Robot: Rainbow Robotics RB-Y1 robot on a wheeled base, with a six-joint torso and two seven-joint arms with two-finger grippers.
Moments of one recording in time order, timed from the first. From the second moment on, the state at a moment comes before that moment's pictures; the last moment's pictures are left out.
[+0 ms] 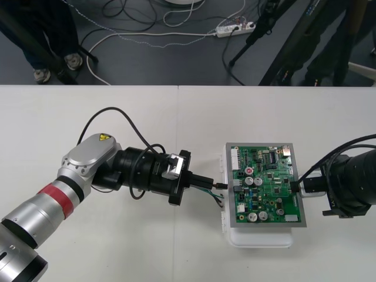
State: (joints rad) right arm -0.06 -0.87 0.10 -2.18 2.29 -1.56 -0.44; left arm -0.59 0.36 -0.56 -0.95 -0.97 -1.37 -0.57
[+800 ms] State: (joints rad) right arm -0.10 -0.81 0.14 -2.12 2.32 -1.56 -0.43; left arm -0.59 0.35 -0.57 -0.95 -0.99 -1.36 -0.57
